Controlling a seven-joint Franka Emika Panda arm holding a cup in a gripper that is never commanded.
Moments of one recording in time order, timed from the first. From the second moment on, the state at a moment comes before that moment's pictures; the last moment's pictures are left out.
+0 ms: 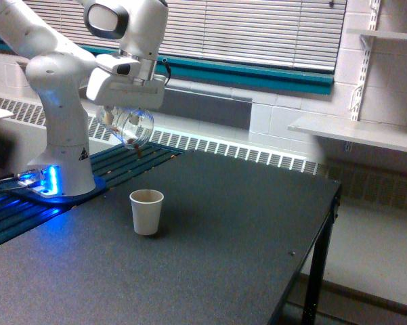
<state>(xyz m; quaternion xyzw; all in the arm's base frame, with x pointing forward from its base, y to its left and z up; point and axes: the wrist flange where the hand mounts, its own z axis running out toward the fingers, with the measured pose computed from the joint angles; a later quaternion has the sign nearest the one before) 0.257 -0.056 0.355 0.86 -0.50 -0.06 0.10</state>
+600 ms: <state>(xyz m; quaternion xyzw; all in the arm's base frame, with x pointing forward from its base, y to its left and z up) 0.252 -0.057 0.357 0.86 -0.50 -0.08 0.10</state>
